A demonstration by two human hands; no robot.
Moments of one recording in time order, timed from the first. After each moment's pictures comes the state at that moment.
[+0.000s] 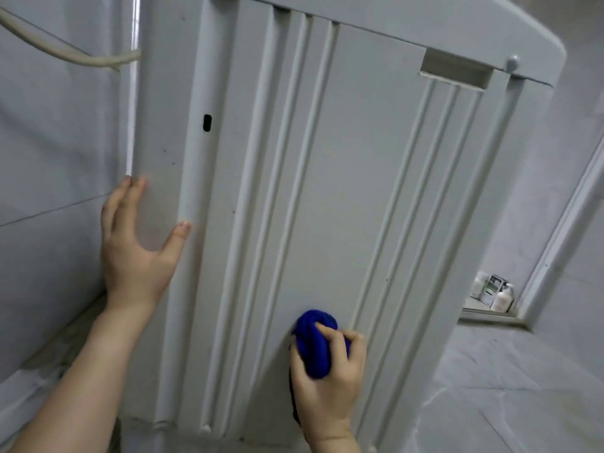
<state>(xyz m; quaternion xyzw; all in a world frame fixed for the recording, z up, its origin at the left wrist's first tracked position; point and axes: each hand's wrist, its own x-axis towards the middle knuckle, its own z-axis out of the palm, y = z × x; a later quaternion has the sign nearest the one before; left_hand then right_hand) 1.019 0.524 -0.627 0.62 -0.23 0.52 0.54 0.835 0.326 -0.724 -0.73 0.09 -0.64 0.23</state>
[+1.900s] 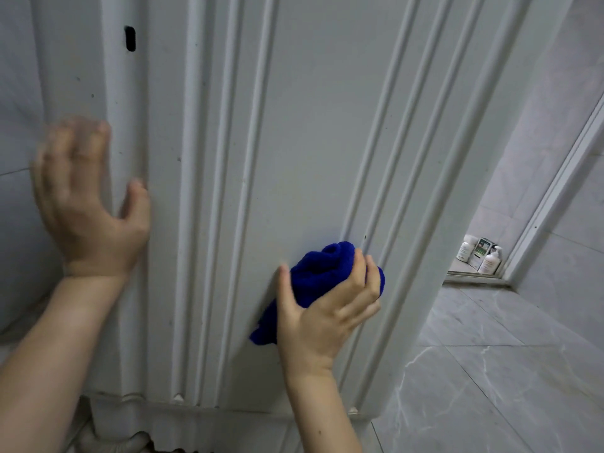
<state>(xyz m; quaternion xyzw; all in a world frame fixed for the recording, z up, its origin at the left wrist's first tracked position) 1.045 0.500 -0.645 0.64 -0.21 0.56 0.49 0.848 0.320 -0.688 -0.69 0.25 -0.67 0.14</state>
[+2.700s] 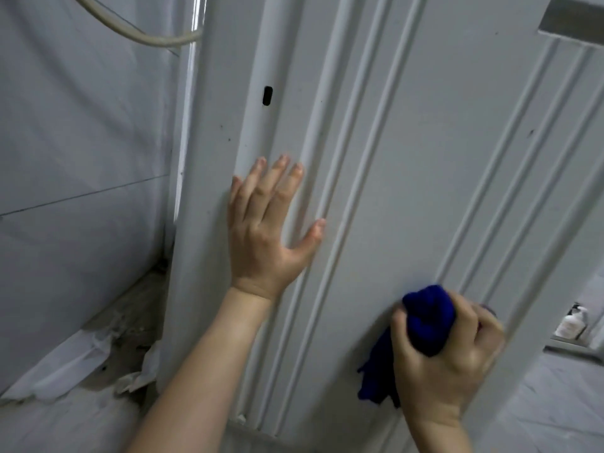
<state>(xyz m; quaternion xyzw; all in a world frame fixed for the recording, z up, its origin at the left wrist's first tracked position) 0.980 0.449 -0.609 0.60 -0.27 0.63 0.41 0.825 0.283 -0.665 -0.69 0.12 -0.71 0.08</state>
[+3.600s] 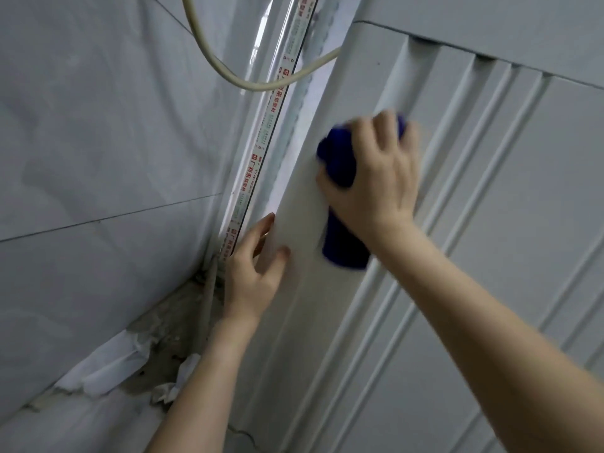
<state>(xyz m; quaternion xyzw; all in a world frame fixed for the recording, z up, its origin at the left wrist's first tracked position) 1.026 0.547 -0.645 0.55 -0.22 0.33 0.74 0.971 0.445 -0.466 -0.73 -0.18 -0.65 -0.14</state>
